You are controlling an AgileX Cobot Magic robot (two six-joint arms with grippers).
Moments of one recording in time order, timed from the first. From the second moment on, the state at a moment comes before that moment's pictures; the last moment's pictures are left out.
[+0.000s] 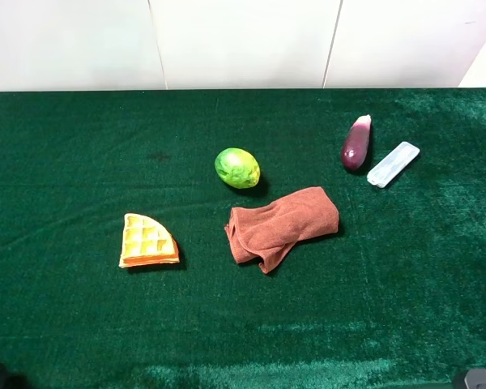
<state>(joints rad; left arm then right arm) 0.00 -0.01 -0.50 0.08 1.06 -0.01 0.02 -0.01 -0.50 0.01 1.03 0.05</state>
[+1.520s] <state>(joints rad) 0.00 -0.01 -0.50 0.08 1.06 -0.01 0.02 -0.01 -0.50 0.08 1.02 0.05</state>
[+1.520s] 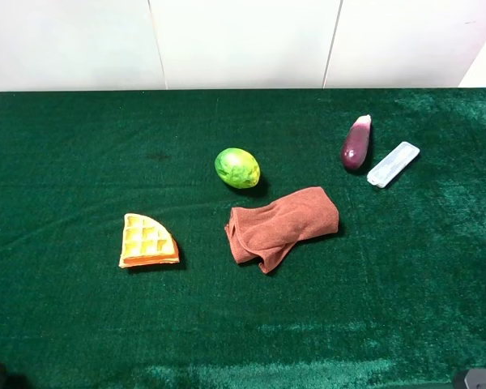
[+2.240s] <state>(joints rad) 0.00 -0.01 -0.50 0.08 1.06 -0.01 0.02 0.34 -0.65 0.16 1.00 0.01</state>
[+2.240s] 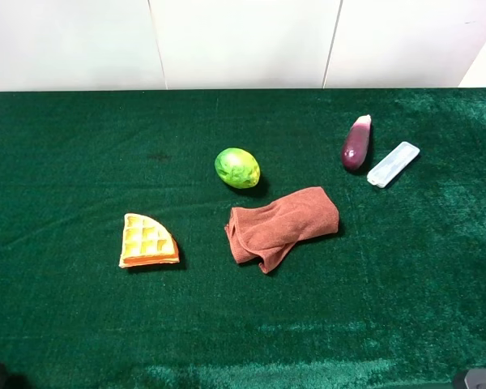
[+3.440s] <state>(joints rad) 0.00 -0.01 -0.50 0.08 1.06 -0.01 0.28 1.23 -1.09 0.32 0.89 -0.32</state>
